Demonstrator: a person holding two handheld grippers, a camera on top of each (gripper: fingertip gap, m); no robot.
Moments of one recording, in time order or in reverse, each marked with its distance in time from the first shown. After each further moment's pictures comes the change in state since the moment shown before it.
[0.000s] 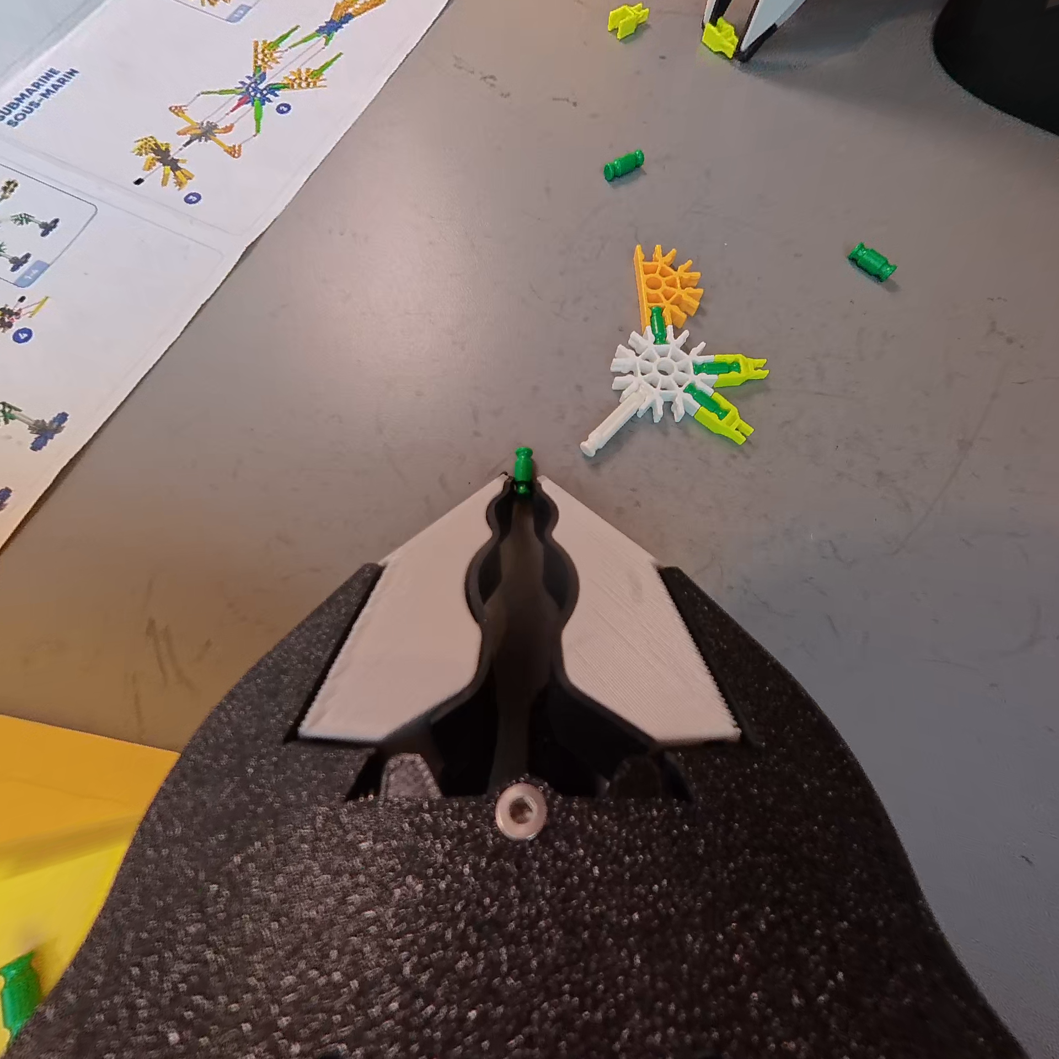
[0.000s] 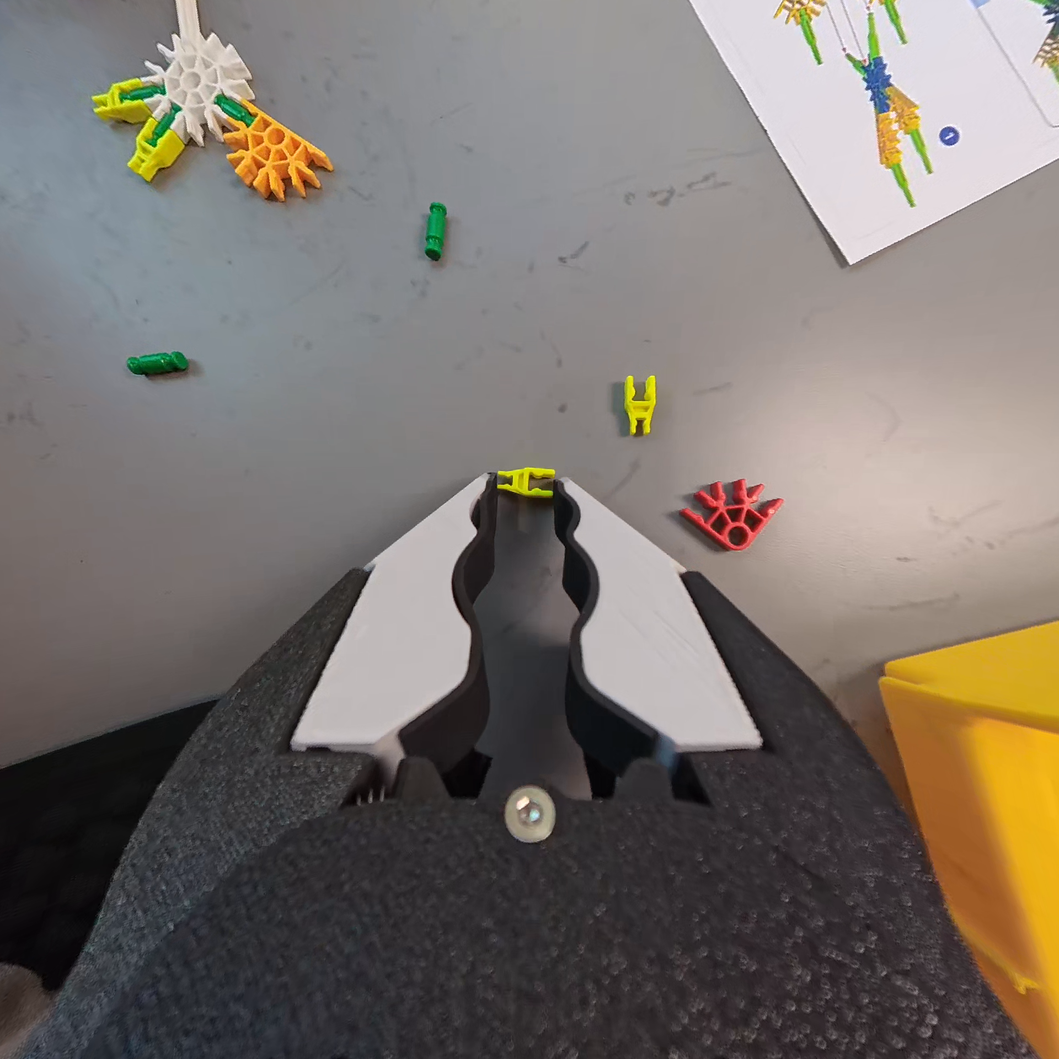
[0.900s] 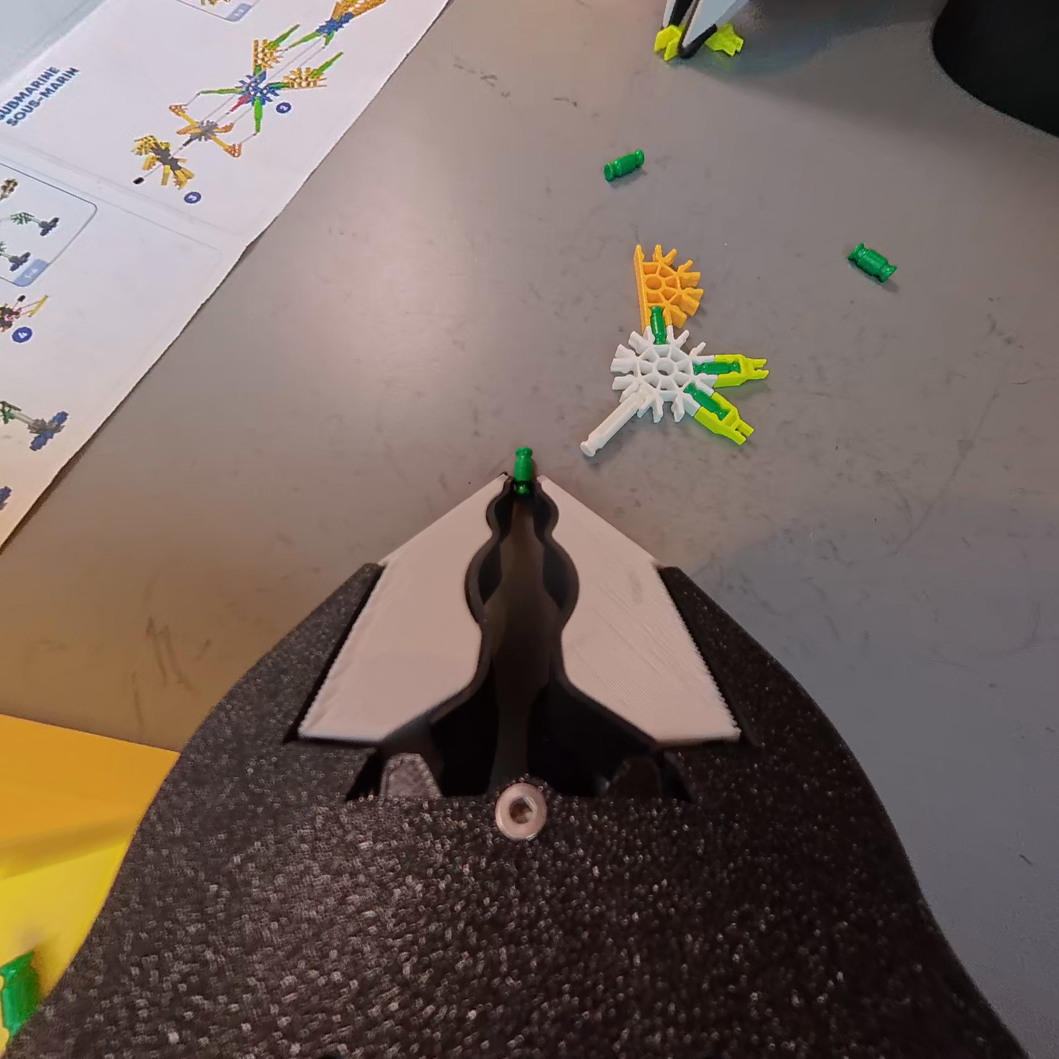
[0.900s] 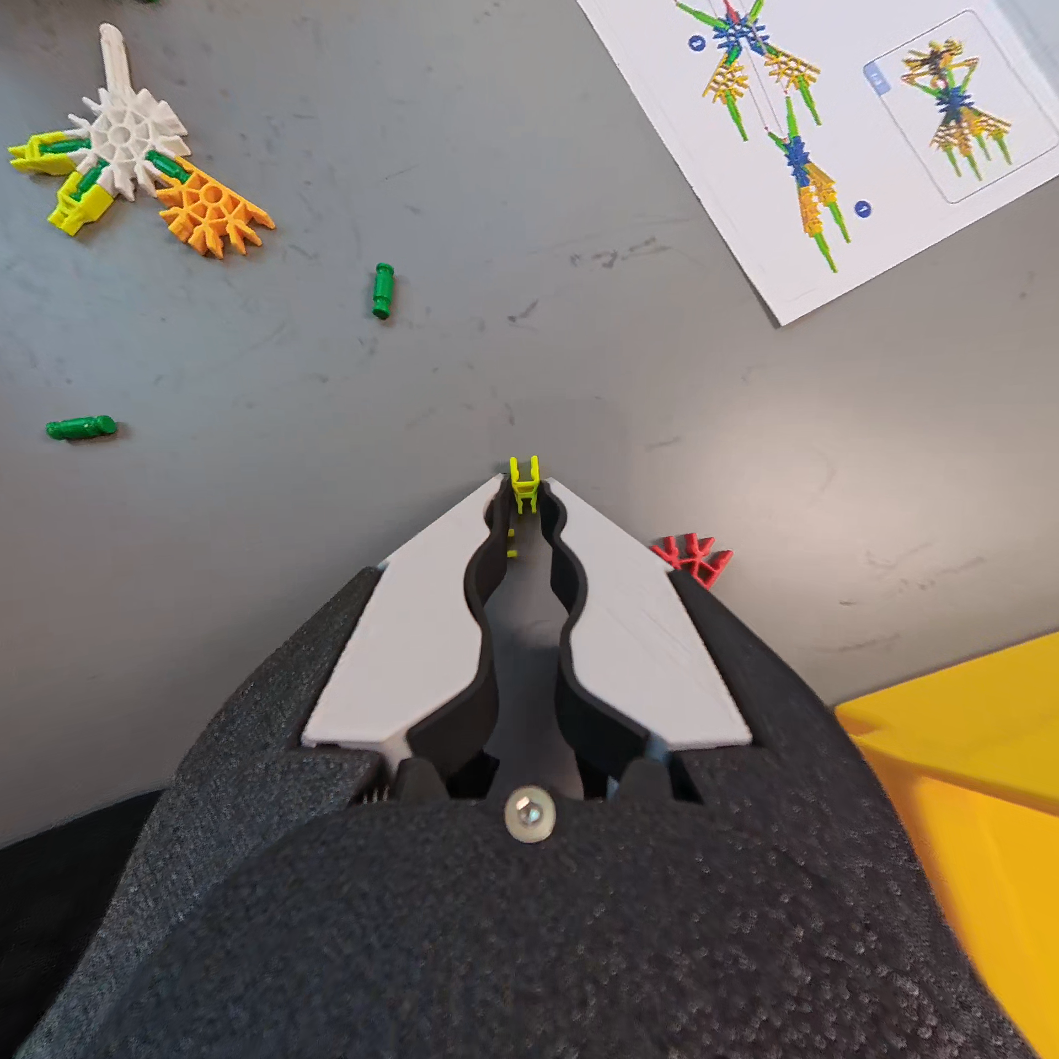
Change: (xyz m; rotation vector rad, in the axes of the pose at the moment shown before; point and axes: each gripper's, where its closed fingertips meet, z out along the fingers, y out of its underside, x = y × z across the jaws) left arm 0.000 0.000 0.000 0.000 0.000 -0.001; right arm 0.016 -0.017 0.011 0.038 0.085 -0.012
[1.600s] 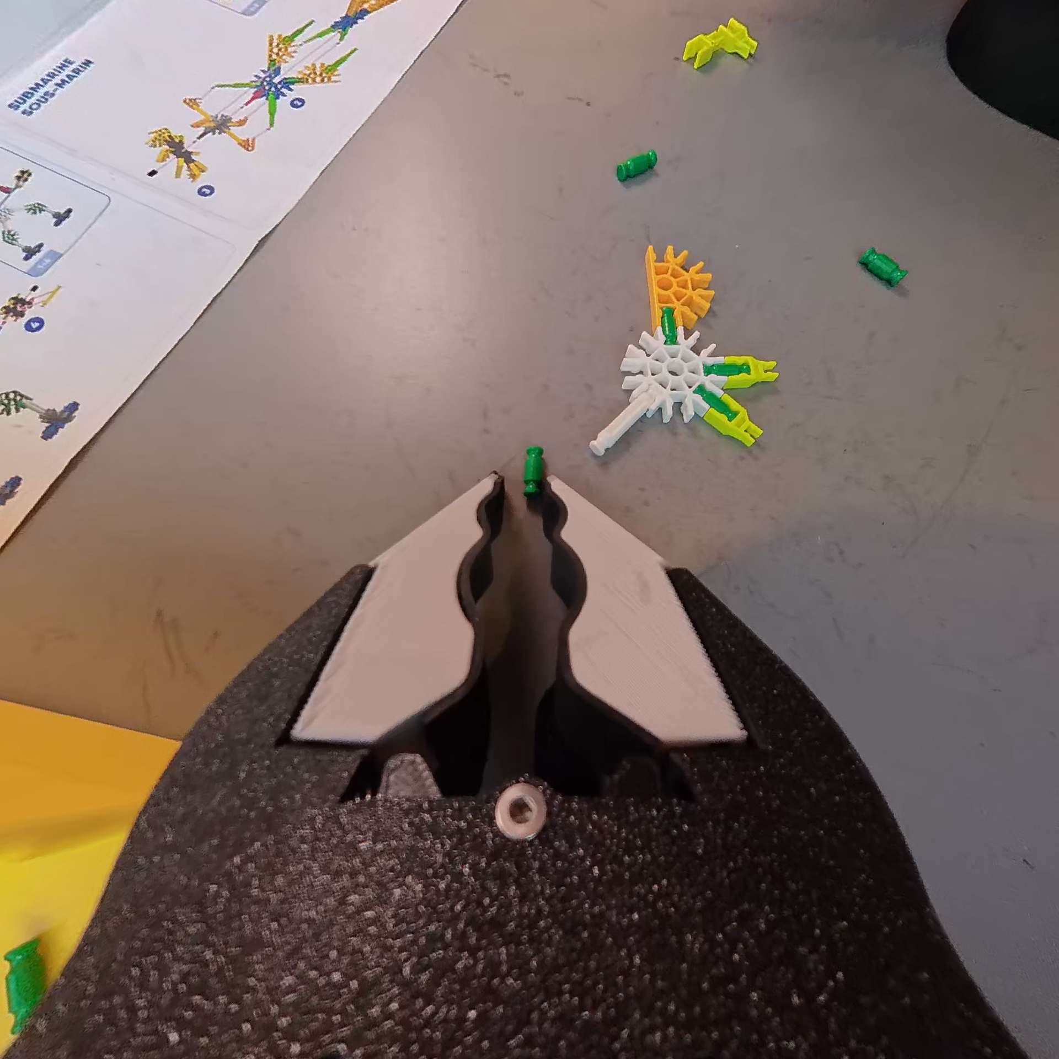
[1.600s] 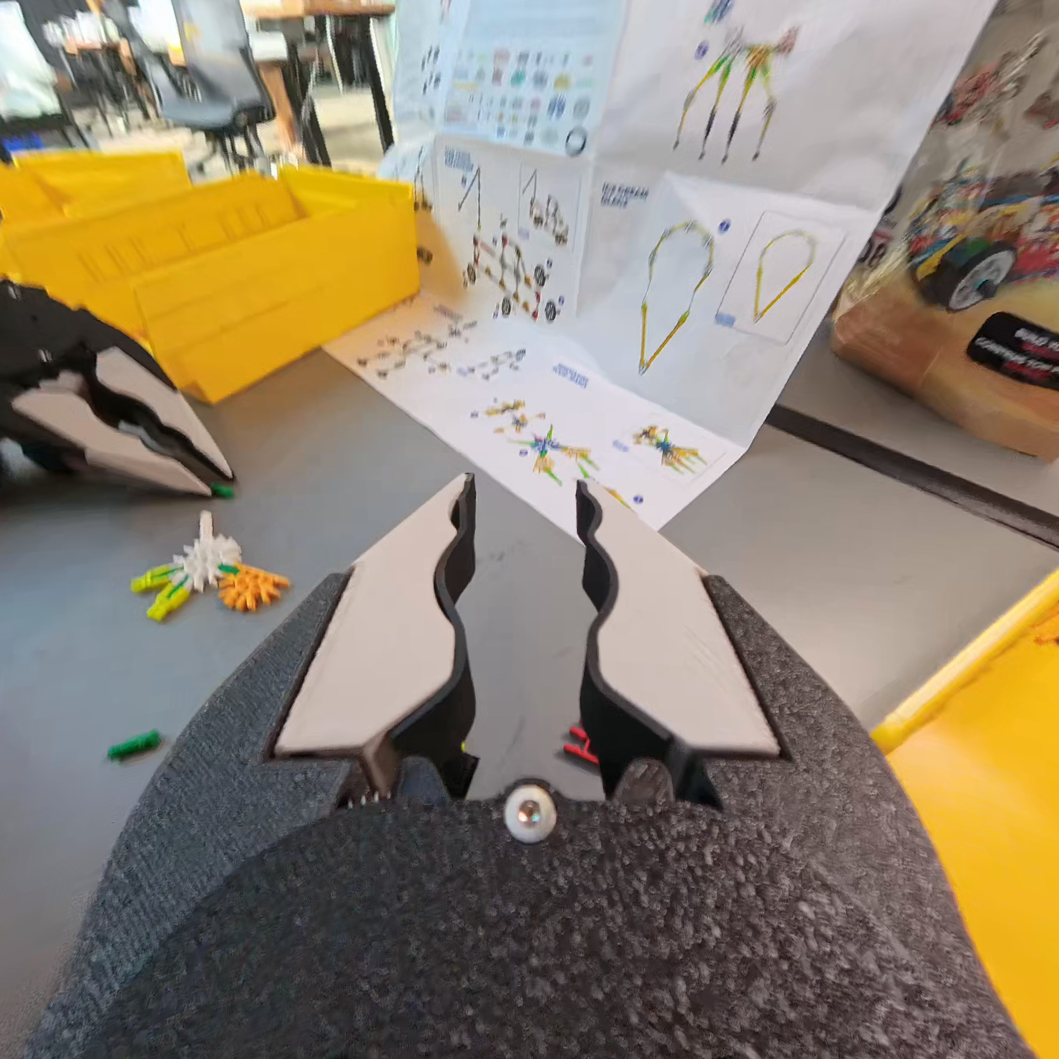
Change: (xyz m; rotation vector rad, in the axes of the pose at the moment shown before) left arm -0.003 0.001 -0.001 0.000 -0.010 -0.014; right arm 0.043 -0.090 -0.062 0.614 0.152 0.188
